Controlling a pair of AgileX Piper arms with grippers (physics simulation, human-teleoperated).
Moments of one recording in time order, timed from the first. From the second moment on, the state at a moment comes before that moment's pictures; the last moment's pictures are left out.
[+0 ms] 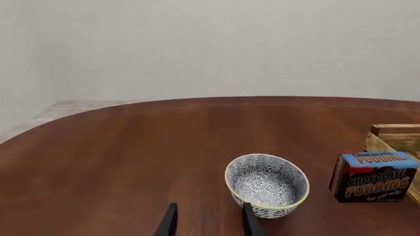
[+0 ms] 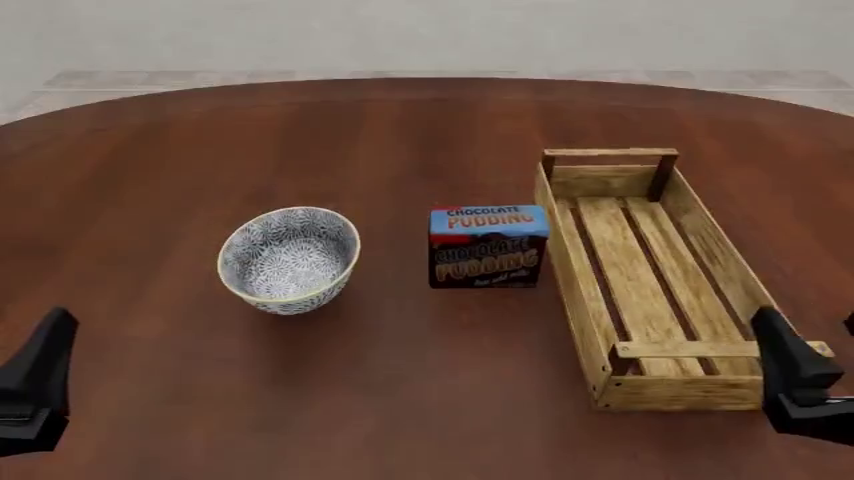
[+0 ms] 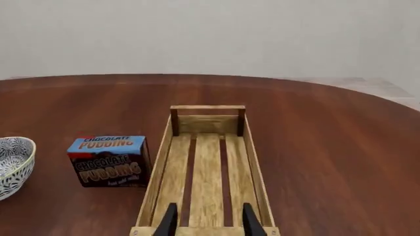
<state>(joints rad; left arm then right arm) 0.00 0.00 0.00 0.00 0.00 0.00 0.19 0.00 -0.08 0.00</state>
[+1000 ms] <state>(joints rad) 0.00 0.01 0.00 0.00 0.00 0.05 0.31 -0.28 -0.05 -0.08</state>
